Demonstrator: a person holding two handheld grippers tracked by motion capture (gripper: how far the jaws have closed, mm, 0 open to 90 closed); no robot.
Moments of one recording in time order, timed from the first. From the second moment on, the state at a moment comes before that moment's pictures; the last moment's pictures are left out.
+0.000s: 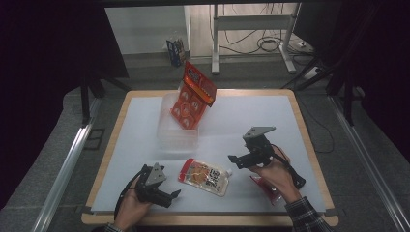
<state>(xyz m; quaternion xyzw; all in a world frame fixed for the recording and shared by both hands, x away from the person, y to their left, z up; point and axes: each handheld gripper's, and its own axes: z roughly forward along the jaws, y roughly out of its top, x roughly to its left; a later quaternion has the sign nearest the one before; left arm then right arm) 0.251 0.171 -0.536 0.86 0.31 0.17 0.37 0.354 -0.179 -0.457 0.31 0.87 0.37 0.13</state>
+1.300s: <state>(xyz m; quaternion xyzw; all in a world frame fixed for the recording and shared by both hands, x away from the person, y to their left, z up) 0.251 0.168 -0.537 0.86 0.30 0.18 0.36 0.258 -0.309 -0.495 0.38 0.87 0.30 0.11</state>
